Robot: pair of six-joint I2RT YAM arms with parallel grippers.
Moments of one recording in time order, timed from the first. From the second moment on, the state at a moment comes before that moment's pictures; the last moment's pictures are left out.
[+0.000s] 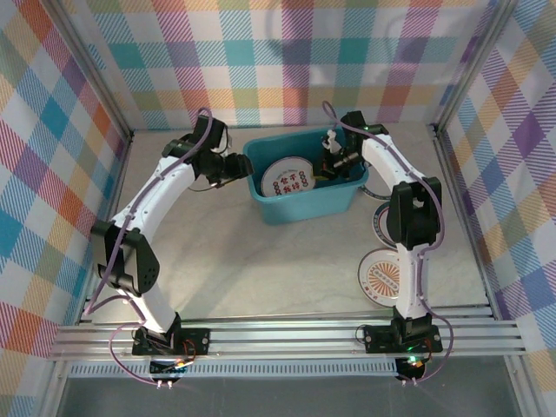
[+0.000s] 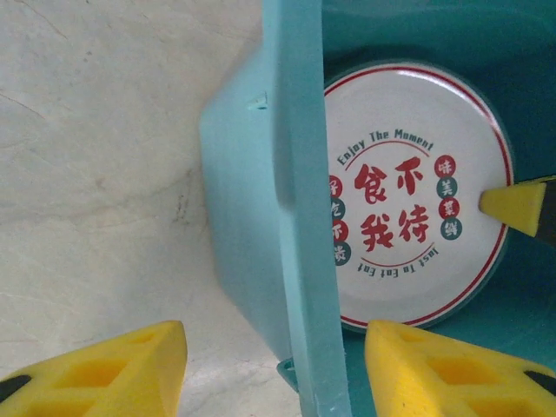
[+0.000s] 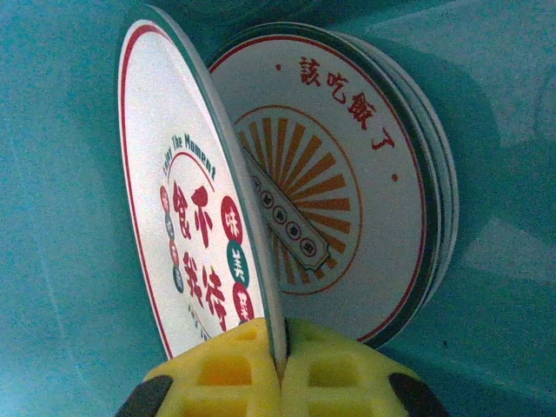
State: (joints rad) left arm -0.32 1.71 1.62 -0.89 0.23 -0.58; right arm 0.26 2.17 1.94 -1.02 -0.67 0.27
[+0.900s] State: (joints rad) left arm -0.32 1.62 1.54 -0.88 0.21 -0.63; right arm 0.29 2.27 2.10 -1.13 -0.61 0.20
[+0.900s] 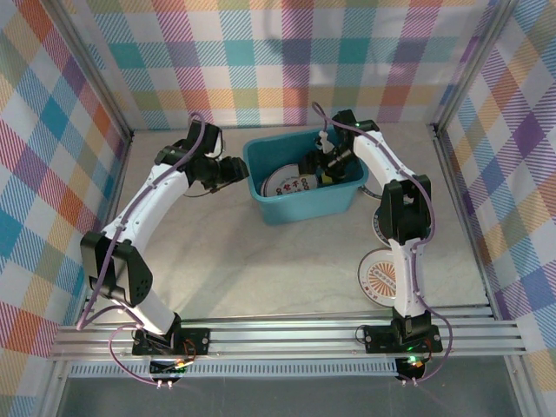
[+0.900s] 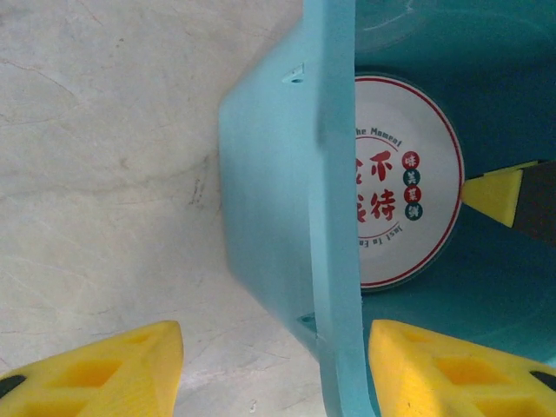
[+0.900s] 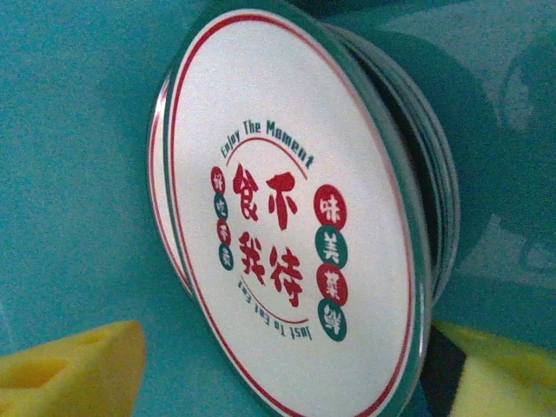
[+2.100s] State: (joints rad) left arm -0.44 1.32 1.35 -0.78 0.22 -0.65; right arm -0.06 1.21 1.38 -1.10 -0.46 0.21
